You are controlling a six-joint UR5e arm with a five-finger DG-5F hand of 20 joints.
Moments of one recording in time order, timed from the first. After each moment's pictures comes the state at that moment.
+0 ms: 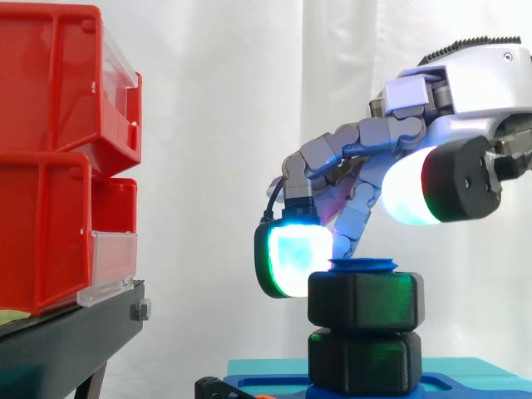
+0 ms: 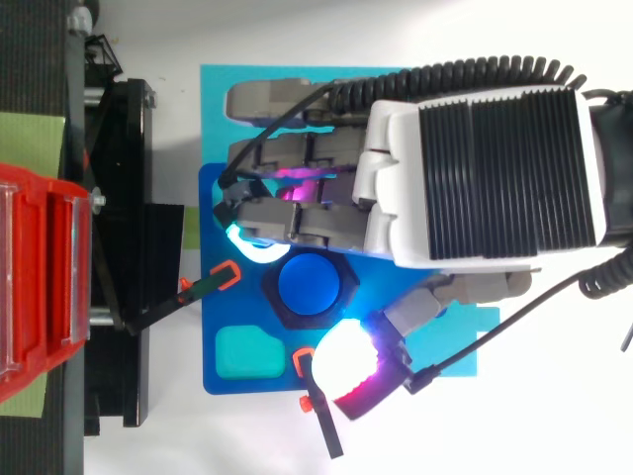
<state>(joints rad) 0.11 -2.21 -1.09 -3.07 -1.66 -1.44</state>
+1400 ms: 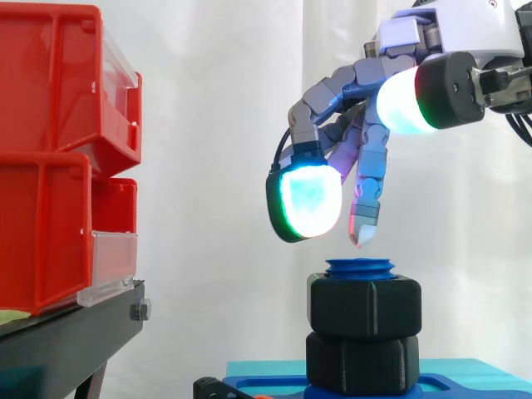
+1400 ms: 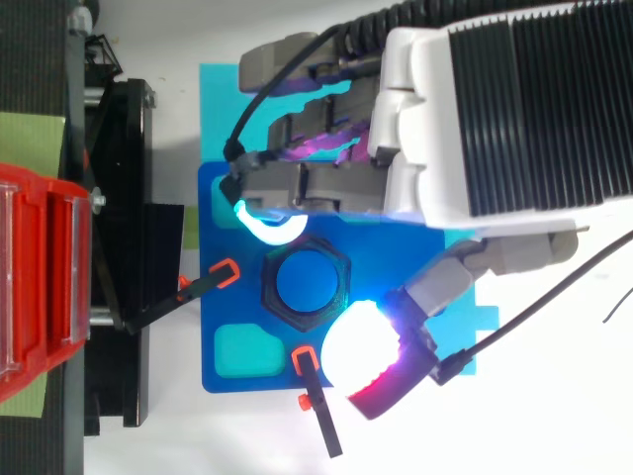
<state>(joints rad) 0.07 -2.21 -0.99 -3.15 -1.74 -1.45</state>
